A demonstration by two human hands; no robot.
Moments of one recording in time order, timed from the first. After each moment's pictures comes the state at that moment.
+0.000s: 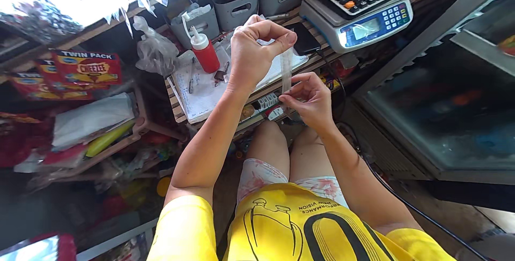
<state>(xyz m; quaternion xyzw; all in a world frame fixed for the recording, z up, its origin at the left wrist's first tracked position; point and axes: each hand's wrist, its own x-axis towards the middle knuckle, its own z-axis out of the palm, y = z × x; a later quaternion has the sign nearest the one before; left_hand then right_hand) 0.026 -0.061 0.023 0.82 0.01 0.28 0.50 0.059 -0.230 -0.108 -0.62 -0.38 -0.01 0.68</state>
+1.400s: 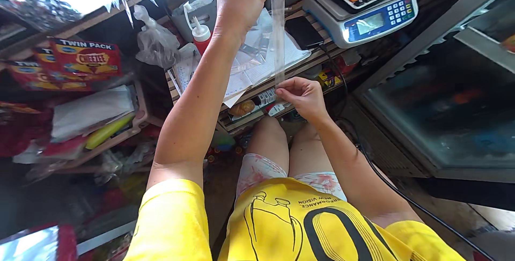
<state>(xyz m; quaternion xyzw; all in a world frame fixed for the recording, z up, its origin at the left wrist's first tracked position) 0.061 -0.032 0.076 0.83 0.06 0.25 0.49 0.058 -0.224 -0.117 -0.65 -0.35 0.09 0.67</state>
